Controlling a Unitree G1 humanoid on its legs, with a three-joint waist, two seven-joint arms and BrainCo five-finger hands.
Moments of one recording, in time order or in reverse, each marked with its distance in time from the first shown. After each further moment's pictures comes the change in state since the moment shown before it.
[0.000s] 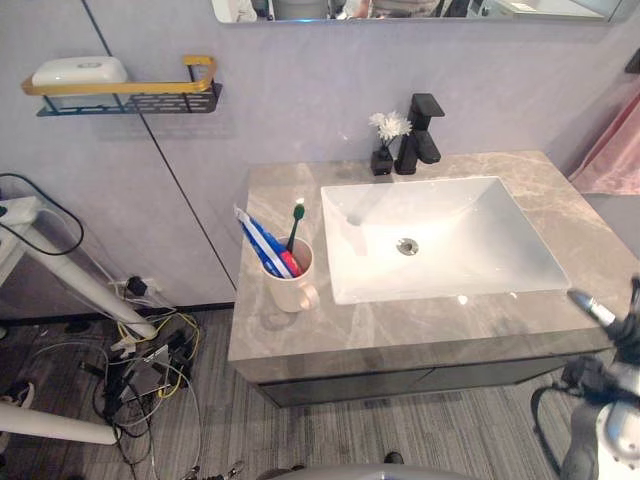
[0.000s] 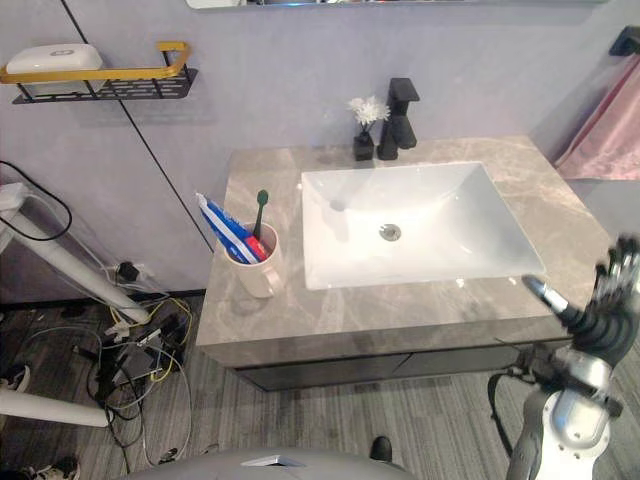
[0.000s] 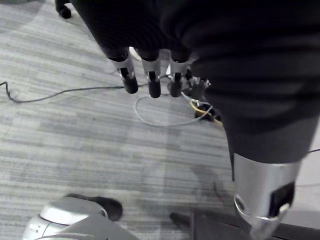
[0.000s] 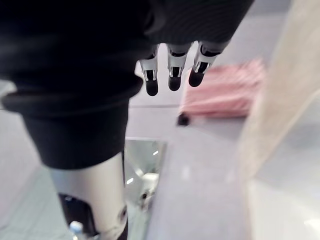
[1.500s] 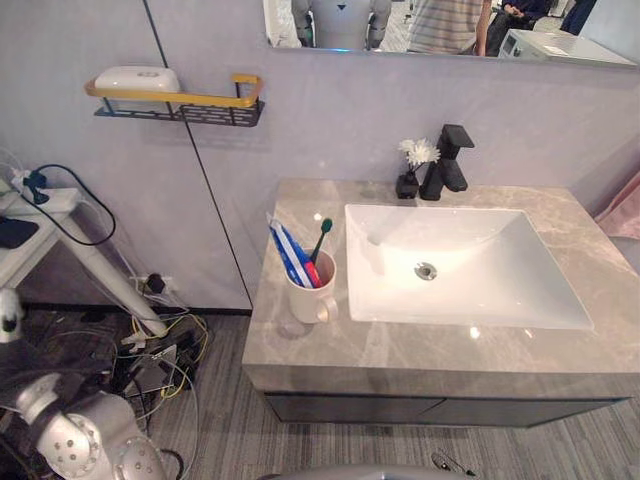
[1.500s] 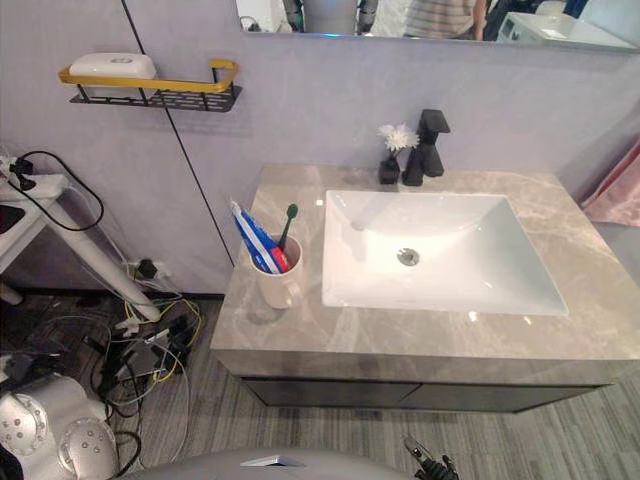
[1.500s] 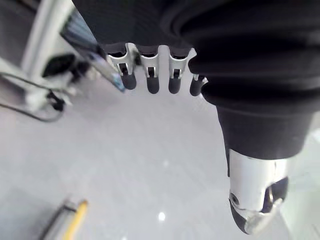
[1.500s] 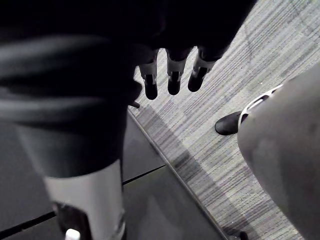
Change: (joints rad) left arm -0.076 -0.021 0.079 -1.431 -0.680 -0.297 0.139; right arm -0.117 0.061 0.125 1.308 0.044 0.085 0.001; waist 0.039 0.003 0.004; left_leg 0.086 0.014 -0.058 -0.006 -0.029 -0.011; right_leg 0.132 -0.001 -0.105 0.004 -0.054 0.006
